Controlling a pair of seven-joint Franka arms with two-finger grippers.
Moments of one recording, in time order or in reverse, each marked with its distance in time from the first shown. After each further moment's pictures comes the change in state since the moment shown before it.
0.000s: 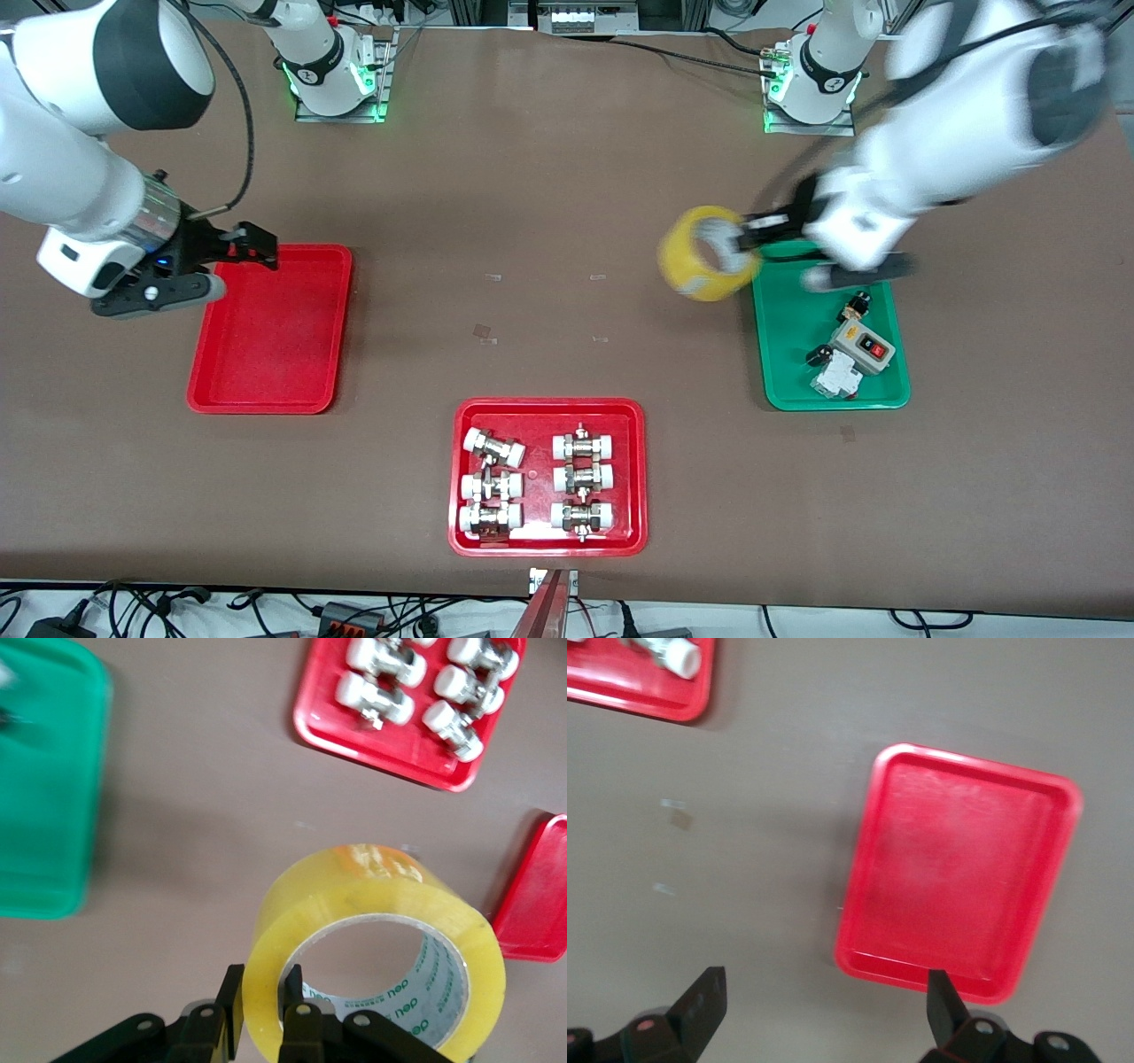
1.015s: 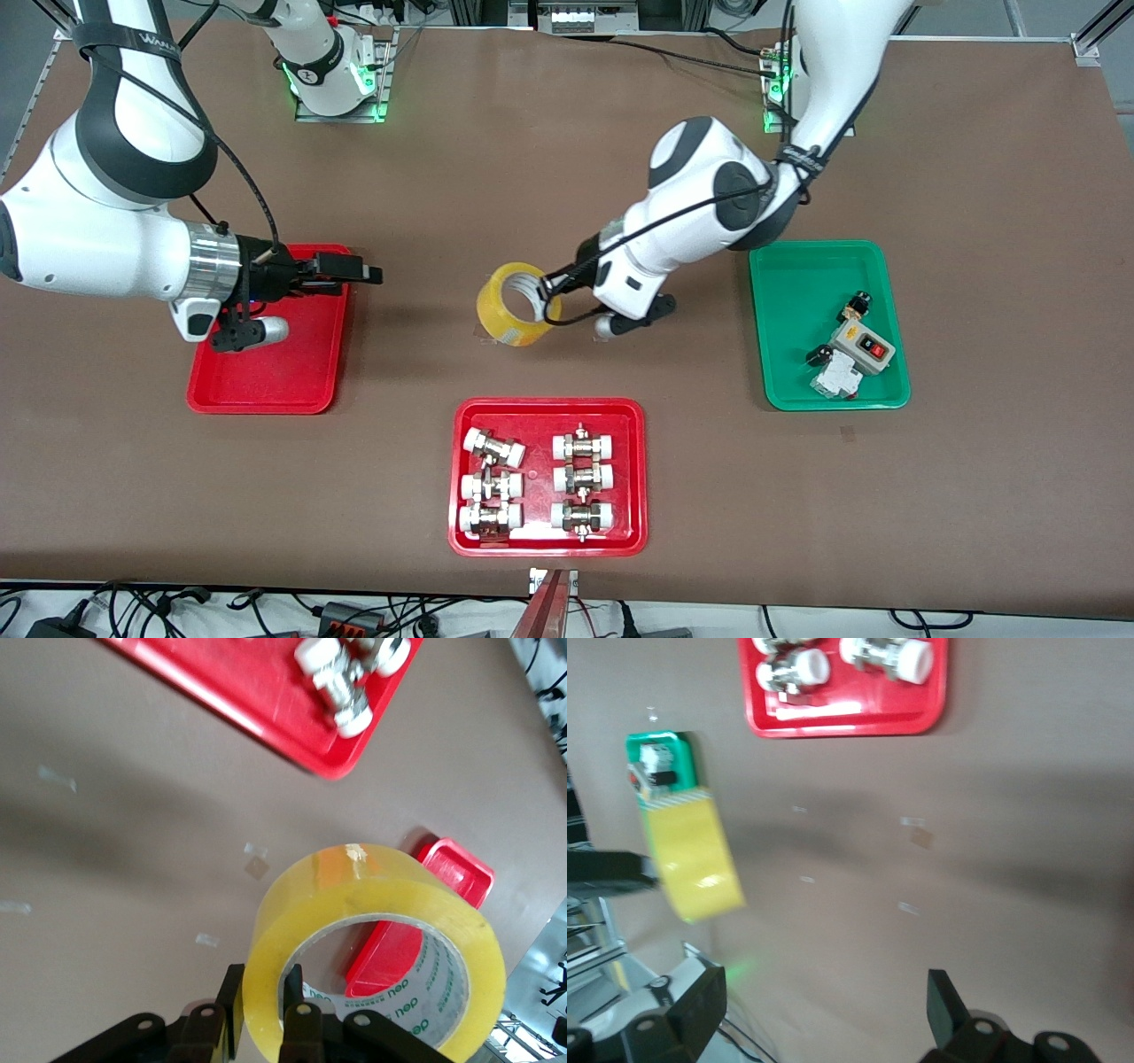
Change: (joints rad) left arm -0.290 0.350 -0.013 0.078 -0.104 0.546 -0.246; right arm 0.021 0.138 -0.006 0.005 0.596 0.055 -0.010
